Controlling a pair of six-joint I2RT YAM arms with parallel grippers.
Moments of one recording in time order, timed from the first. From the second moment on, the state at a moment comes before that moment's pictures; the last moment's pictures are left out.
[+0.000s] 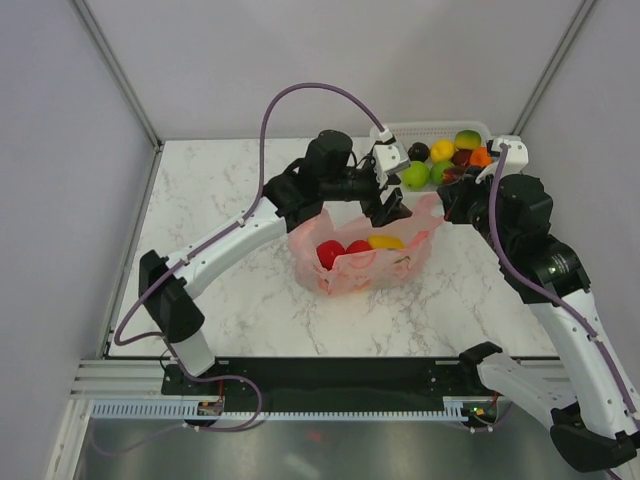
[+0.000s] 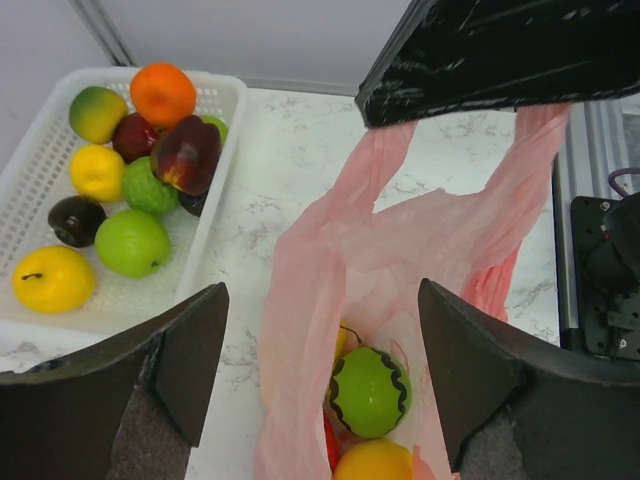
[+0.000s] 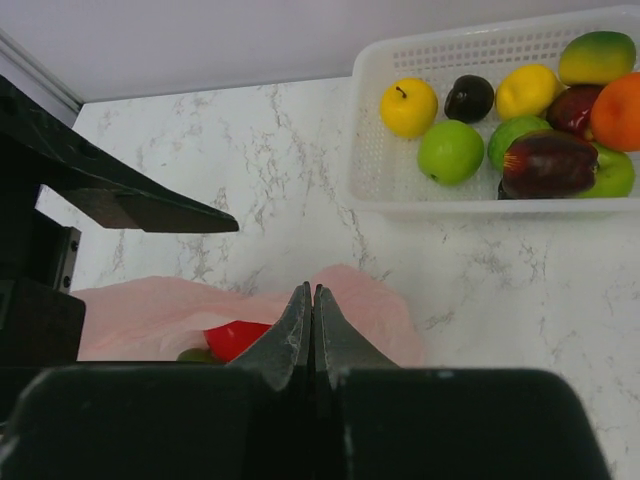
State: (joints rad) left arm -0.85 1.70 1.71 -0.27 0.49 0.23; right arm 0.38 0.91 1.28 -0.62 0.14 0.35
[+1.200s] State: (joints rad) left arm -0.90 1.73 1.54 -0.26 0.54 0.31; right arm 0.38 0.86 1.26 -0.65 0.23 0.34
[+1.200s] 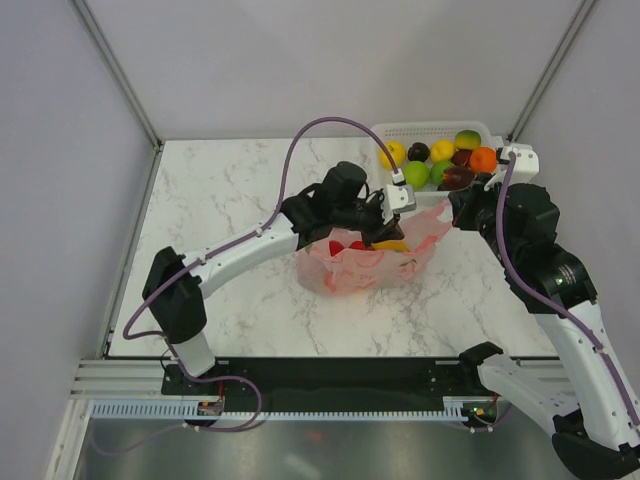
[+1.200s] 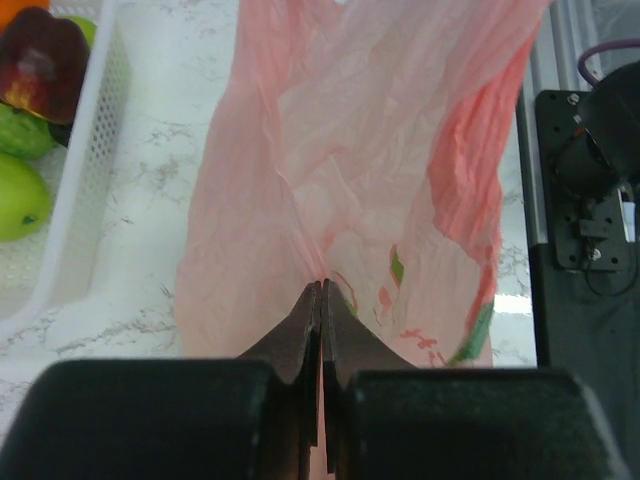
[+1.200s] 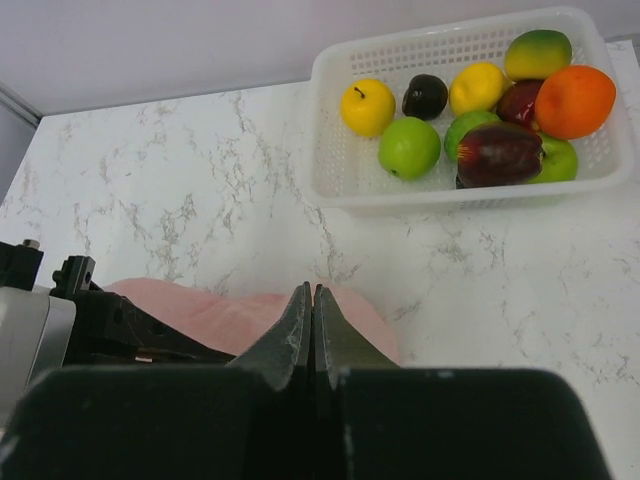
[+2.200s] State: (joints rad) left arm -1.03 1.60 1.52 -0.32 0.40 0.44; right arm 0.38 0.86 1.24 -0.65 0.23 0.34
